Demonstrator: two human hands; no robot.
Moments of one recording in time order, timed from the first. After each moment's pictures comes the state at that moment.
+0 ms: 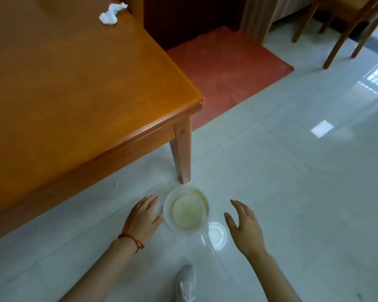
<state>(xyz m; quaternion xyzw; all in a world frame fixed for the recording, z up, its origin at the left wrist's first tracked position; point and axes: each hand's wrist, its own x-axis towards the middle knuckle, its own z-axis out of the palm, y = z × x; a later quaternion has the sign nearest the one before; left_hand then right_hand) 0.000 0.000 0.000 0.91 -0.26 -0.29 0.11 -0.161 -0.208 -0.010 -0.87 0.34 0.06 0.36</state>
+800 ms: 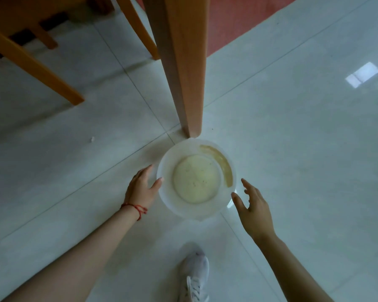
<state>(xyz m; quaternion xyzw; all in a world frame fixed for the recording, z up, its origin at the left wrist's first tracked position) 0.040 -0.003 -0.317 0.92 -0.06 -0.30 0.25 -0.135 -0.199 -0.324 -0.79 0.42 0.10 0.44</state>
